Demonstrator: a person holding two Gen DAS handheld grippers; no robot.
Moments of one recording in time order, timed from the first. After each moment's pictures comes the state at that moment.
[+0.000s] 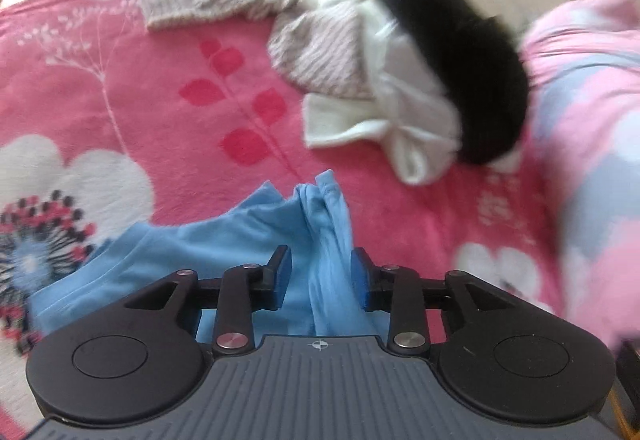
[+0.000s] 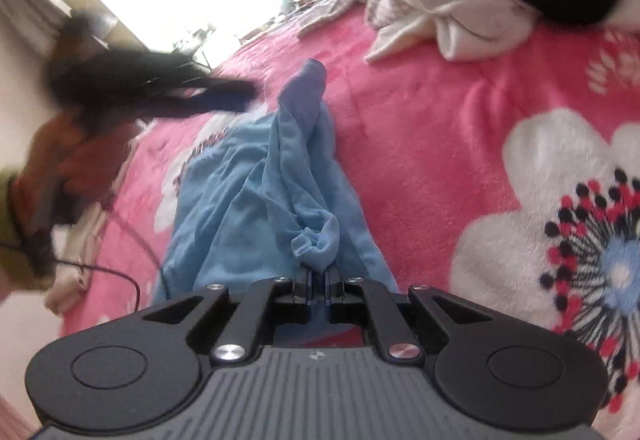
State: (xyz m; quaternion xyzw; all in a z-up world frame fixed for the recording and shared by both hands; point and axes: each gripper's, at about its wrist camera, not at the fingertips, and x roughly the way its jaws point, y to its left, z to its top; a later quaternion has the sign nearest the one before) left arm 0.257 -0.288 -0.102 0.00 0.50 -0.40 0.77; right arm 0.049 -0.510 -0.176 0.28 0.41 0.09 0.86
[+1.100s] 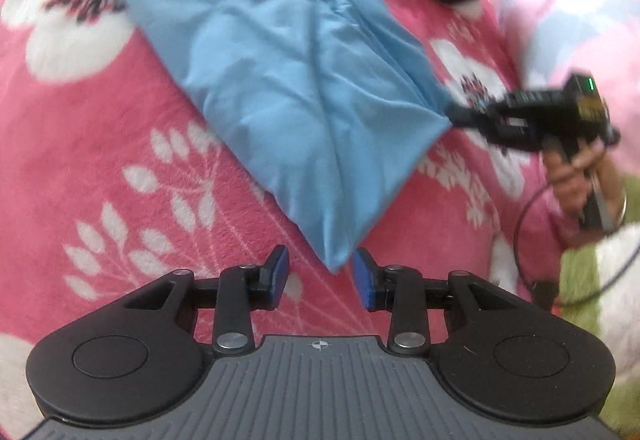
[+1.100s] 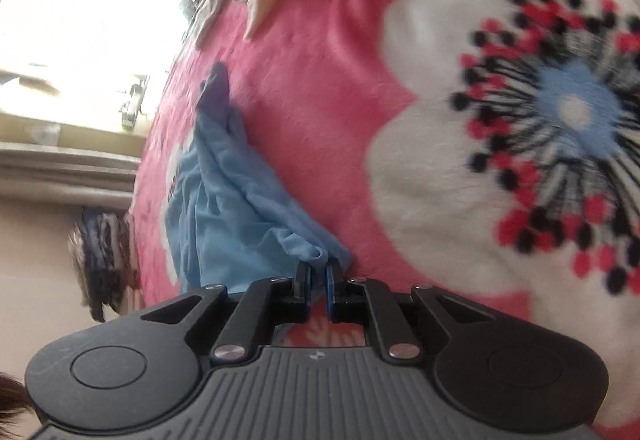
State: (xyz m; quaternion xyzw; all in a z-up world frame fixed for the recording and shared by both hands) left arm 0.118 -0.163 -0.174 -0.01 0.59 -0.40 0.70; right arm 0.030 -0.559 -0.220 0.49 0.45 0.02 0.74
